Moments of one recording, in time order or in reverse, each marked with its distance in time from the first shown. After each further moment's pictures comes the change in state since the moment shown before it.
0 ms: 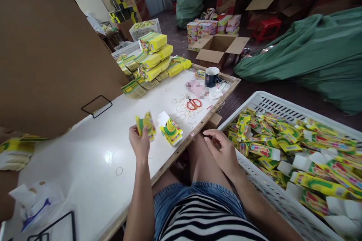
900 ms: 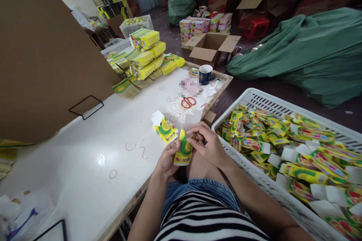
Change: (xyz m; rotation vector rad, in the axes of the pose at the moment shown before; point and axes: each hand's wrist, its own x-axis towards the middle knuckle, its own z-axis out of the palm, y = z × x) left_hand -0.089 0.007 0.026 -0.911 -1.133 -0.423; right_hand 0.024 -0.029 0.001 0.140 -0.208 -0.124
